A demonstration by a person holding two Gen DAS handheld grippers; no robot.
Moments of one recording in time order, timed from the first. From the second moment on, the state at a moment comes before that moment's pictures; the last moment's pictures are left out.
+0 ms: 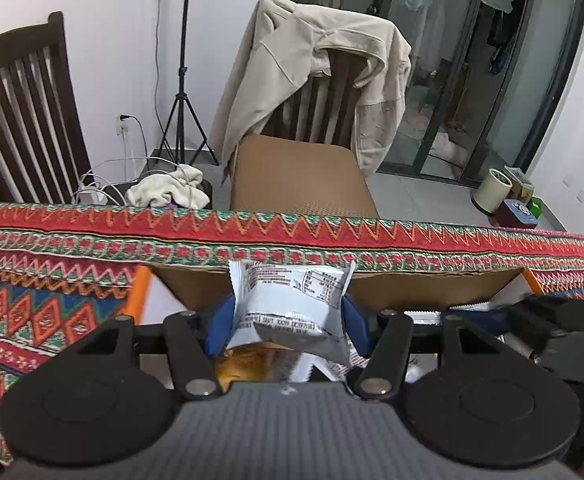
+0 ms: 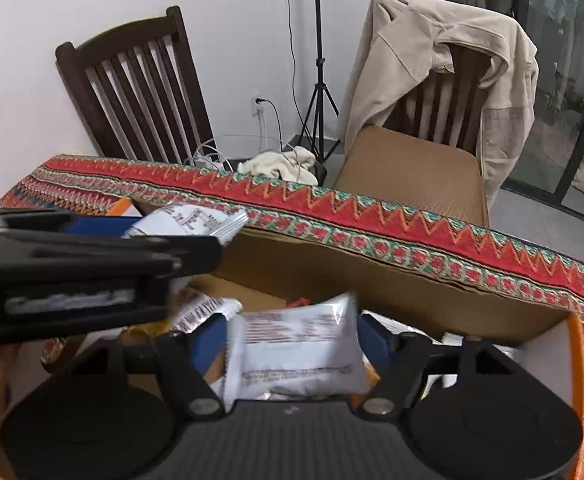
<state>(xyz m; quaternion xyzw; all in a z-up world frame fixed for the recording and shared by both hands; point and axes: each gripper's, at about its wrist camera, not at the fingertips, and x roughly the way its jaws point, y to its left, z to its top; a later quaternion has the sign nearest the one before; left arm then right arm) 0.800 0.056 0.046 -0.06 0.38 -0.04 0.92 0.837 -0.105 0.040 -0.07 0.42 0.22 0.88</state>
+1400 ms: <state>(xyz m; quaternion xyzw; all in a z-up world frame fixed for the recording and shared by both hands) 0.301 0.056 0.096 0.01 0.21 -0.04 0.98 0.379 -0.276 0.107 -0.03 0.20 0.24 0.95</state>
